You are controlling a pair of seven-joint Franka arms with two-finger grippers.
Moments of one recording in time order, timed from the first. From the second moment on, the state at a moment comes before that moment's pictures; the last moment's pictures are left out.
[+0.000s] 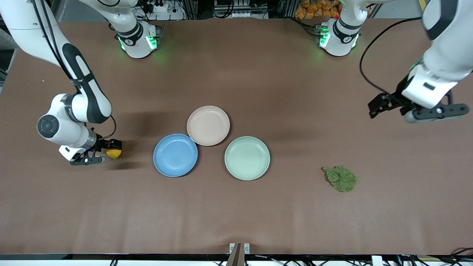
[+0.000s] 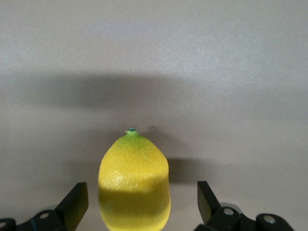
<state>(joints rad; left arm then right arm) -0.03 0.00 -0.14 -1.67 0.02 1.75 -0.26 -0.12 0.47 0.05 -2.00 -0.04 2.36 -0.14</state>
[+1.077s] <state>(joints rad) -0.03 -0.05 -0.14 -1.49 0.00 1.49 -0.07 -0.08 0.31 0.07 -1.94 -0.04 2.03 -0.14</state>
